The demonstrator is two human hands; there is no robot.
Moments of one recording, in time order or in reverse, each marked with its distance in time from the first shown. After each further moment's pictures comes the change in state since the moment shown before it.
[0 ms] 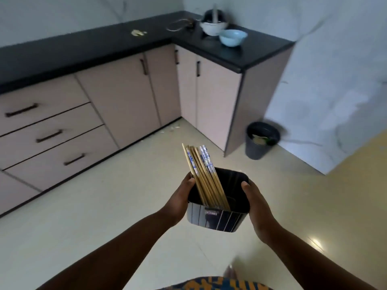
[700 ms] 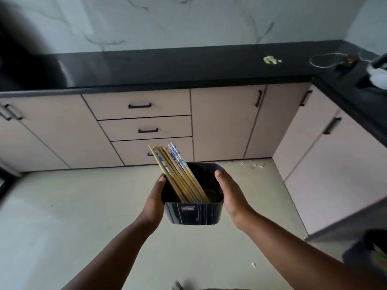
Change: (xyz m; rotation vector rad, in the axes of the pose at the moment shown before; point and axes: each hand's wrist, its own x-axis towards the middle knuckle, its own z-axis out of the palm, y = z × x) left_hand 0.064 0.071 -0.251 -0.051 0.895 0.131; right_hand 0.267 -0.101 0.304 -0.187 -0.740 -0.024
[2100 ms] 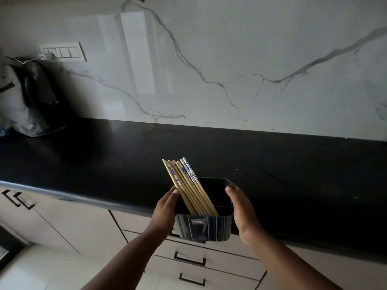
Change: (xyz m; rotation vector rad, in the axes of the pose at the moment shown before) left_hand 0.578 0.119 -0.285 0.020 0.213 0.097; right_hand 0.627 -0.178 0.222 0.010 -0.108 -0.090
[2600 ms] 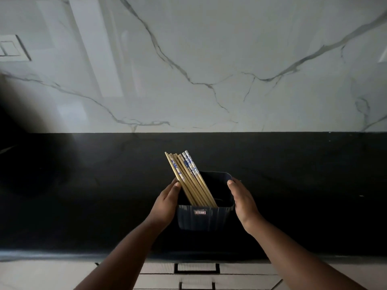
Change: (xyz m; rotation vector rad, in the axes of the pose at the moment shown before) left_hand 0.141 0.001 -0.052 0.051 -0.214 -0.066; right_hand 0.105 0.004 0.036 -0.019 0.182 -0.040
